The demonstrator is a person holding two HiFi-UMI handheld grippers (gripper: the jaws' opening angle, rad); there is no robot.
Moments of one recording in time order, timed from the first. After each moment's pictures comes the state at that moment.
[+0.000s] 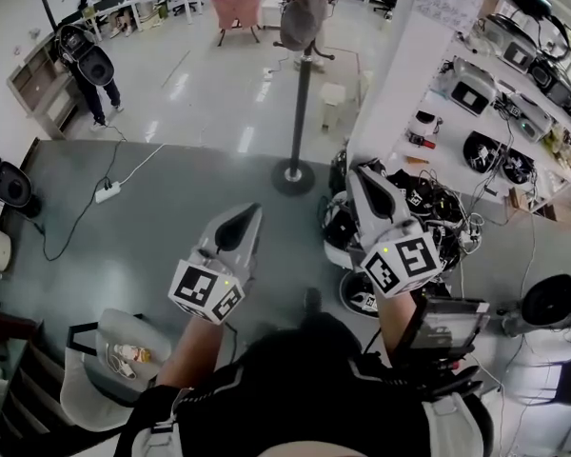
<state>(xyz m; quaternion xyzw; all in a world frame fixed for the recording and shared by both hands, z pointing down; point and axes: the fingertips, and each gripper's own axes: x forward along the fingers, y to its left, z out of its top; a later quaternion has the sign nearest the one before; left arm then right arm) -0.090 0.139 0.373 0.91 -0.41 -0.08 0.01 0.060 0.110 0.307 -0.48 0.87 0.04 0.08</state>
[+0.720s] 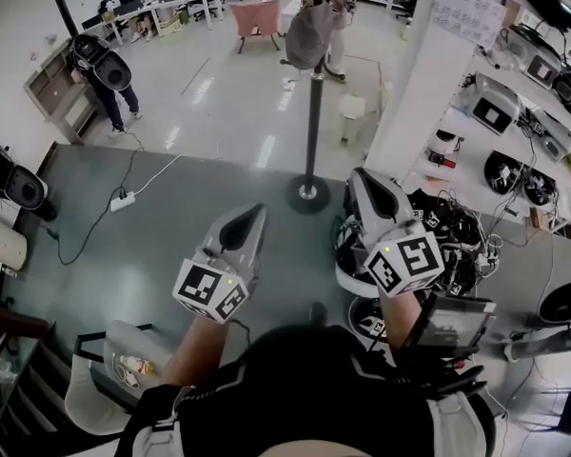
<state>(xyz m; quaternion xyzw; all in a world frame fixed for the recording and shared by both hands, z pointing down) -0.056 0.047 0.360 0.90 -0.43 -0.06 0.00 0.094 0.009 0.305 -0.46 0.88 0.04 0.09</state>
